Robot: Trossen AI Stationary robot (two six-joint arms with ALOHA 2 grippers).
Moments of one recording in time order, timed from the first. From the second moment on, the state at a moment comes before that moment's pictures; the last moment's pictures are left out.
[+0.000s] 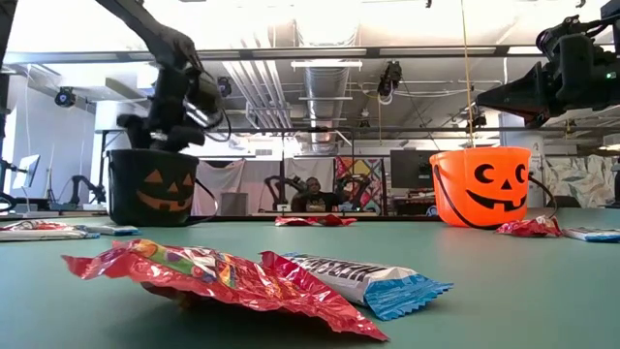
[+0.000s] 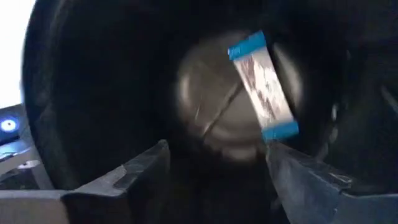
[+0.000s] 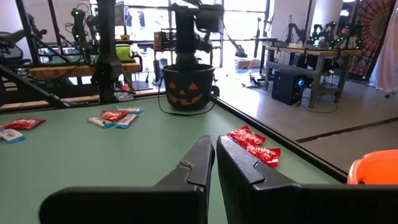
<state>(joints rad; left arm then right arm) 0.95 1.64 1.31 -1.27 -0.26 -0.30 -0.02 0.04 0.04 0.01 0.33 0.00</state>
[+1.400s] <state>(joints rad) 0.04 1.54 0.88 -1.11 -0.19 0.38 -0.02 0.04 0.04 0.00 0.33 0.00</state>
